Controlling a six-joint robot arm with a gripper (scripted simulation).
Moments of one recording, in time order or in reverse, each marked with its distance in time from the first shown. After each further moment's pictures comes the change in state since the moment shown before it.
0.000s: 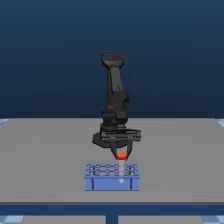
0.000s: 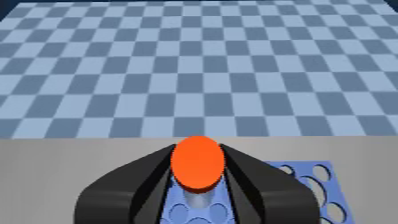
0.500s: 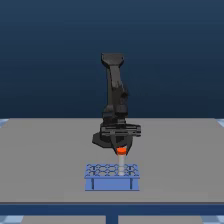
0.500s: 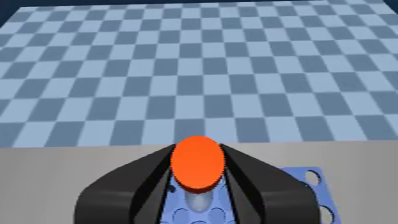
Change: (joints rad) arm 0.000 -0.052 -0.033 0.296 0.062 -0.290
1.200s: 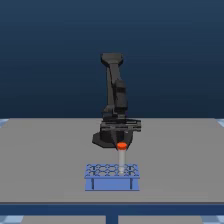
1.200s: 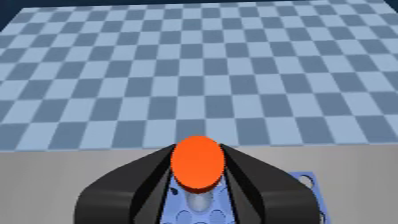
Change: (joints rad) arm 0.000 -0.047 -0.039 0.554 0.042 -0.555
